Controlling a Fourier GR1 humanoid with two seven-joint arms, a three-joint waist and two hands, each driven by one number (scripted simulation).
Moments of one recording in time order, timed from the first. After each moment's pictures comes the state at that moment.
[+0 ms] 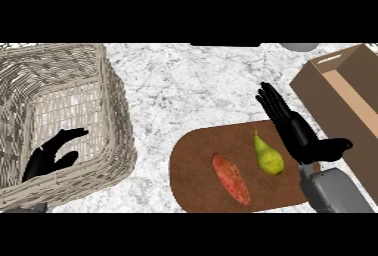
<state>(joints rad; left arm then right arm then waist) 0.00 0.45 -0.14 -1.32 0.10 0.35 -0.14 -0.26 -0.32 0.27 -1.39 -0.33 0.05 -0.22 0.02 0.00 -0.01</state>
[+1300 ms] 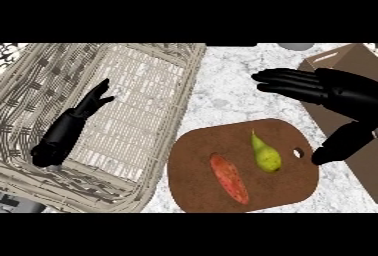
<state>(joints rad) -0.23 0.48 -0.24 -1.50 0.10 0.03 -0.11 -0.61 -0.77 0.34 -1.57 0.14 0.51 -0.44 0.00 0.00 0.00</state>
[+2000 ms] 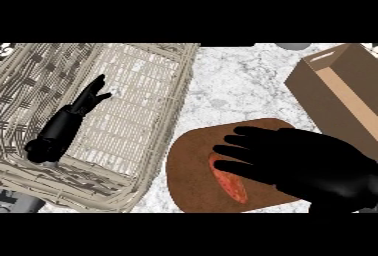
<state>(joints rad) -0.24 0.47 -0.20 -1.50 0.09 -0.01 -0.09 -0.57 -0.75 0.54 -2.01 0.35 0.71 -0.01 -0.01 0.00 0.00</state>
